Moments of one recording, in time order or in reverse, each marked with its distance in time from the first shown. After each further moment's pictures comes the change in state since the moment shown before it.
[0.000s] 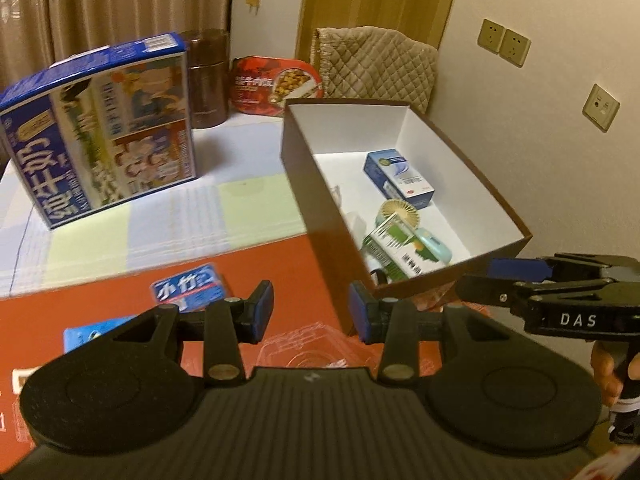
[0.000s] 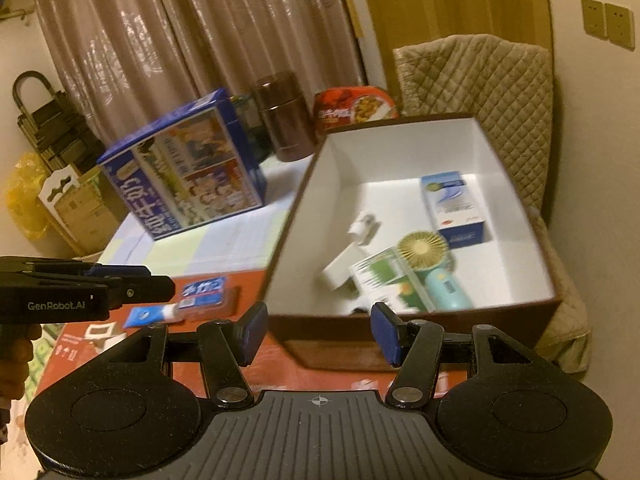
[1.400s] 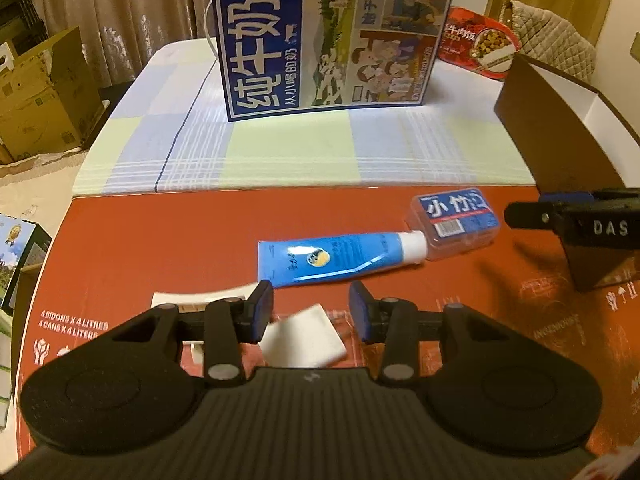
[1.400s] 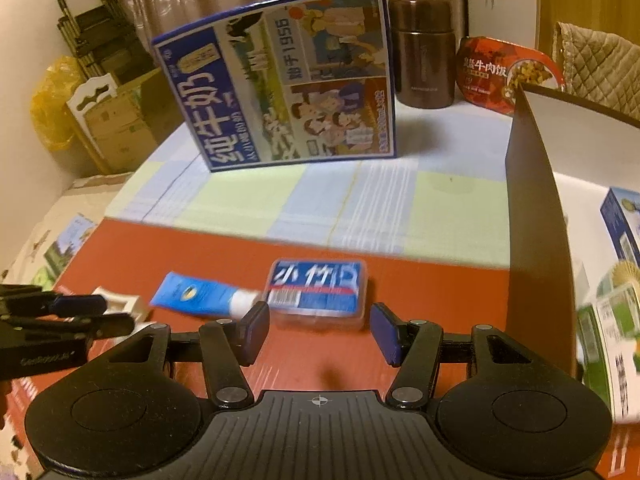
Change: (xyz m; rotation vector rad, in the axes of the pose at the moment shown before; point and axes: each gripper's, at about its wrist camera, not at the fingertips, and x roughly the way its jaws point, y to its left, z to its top) left arm 0.028 0.197 -0.078 -0.194 0.097 0.293; right arm 0.195 0.132 0.006 -0.210 0.146 0.043
